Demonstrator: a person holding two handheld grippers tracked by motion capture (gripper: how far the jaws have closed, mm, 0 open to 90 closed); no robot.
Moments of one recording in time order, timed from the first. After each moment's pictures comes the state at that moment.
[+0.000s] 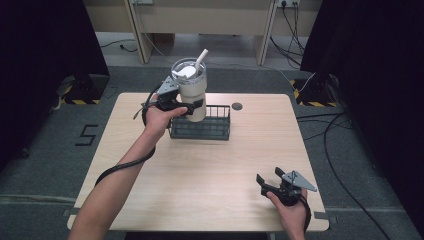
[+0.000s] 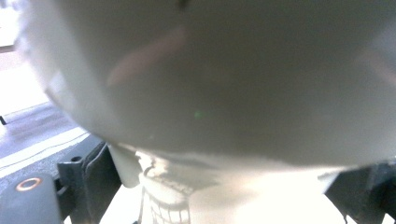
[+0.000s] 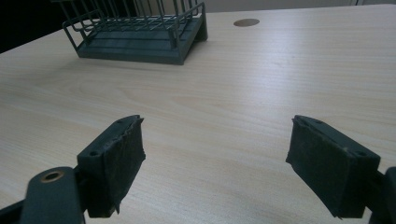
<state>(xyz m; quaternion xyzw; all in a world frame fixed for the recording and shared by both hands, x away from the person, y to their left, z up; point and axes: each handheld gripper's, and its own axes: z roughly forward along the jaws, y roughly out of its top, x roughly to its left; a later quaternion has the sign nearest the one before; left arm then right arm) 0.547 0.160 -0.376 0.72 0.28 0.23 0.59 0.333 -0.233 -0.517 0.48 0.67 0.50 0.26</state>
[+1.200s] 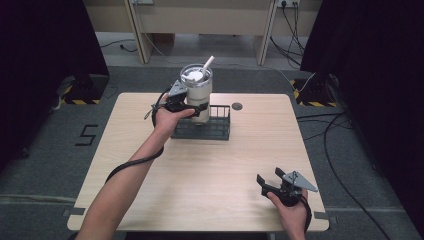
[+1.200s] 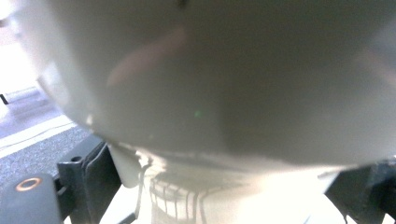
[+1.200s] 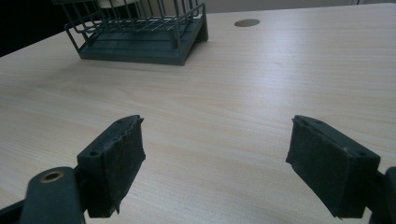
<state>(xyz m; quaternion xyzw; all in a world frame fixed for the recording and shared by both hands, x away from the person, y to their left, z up) 0.570 0.142 -0.408 0.74 0.31 0.22 0.56 0.332 -0.235 -0.517 0.48 0.67 0.51 0.25</state>
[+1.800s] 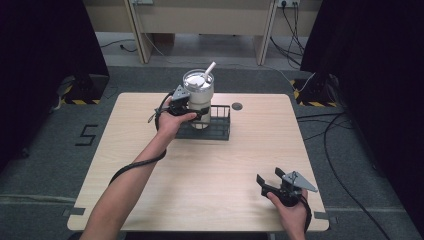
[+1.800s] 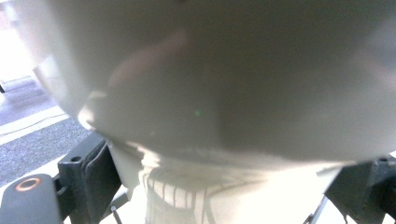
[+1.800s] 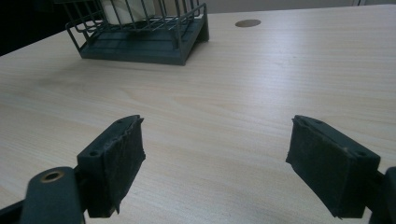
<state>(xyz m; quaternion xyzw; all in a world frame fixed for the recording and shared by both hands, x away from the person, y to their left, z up) 0.574 0.138 -0.429 0.74 0.32 0.21 0.55 0.332 -0.234 -0.517 0.48 0.67 0.50 0.25</state>
